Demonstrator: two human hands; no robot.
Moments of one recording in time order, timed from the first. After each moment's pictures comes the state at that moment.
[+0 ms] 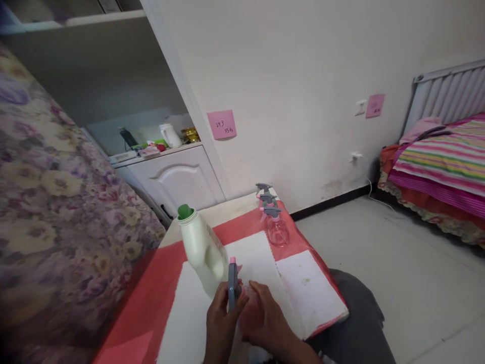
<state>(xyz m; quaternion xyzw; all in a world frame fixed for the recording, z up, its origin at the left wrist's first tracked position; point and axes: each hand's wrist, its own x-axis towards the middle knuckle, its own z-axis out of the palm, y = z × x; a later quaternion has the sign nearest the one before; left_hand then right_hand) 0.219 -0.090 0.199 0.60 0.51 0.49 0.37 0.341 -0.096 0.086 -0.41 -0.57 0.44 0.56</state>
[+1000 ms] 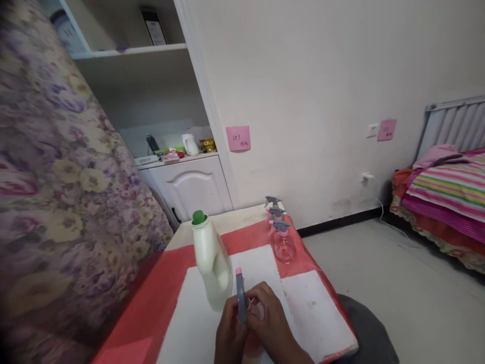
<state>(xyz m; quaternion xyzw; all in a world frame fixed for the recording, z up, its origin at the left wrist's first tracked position) 0.219 -0.091 0.170 0.61 0.44 0.54 0.38 0.348 -0.092 0.190 -0.43 -0.62 0.37 0.54</state>
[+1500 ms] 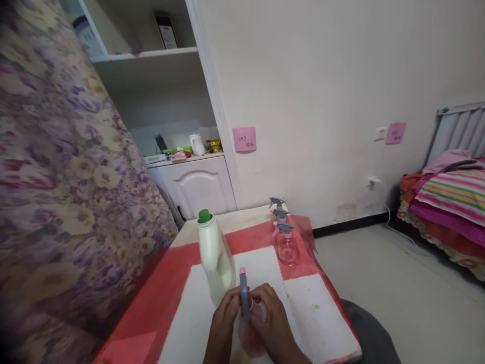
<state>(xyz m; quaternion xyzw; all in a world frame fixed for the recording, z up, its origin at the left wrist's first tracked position) 0.209 -0.088 0.203 0.54 0.46 0.53 0.47 0.346 -0.091 0.186 -0.43 -0.63 0.35 0.54</state>
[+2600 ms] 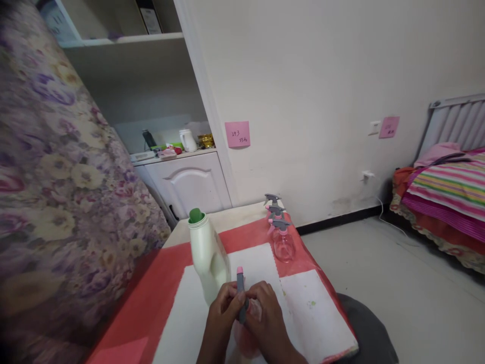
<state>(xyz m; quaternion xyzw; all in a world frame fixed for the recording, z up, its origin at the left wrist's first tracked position) 0.221 -0.076 0.216 0.54 0.50 0.51 0.45 0.343 -0.088 0.176 -0.45 -0.61 0.32 0.57</state>
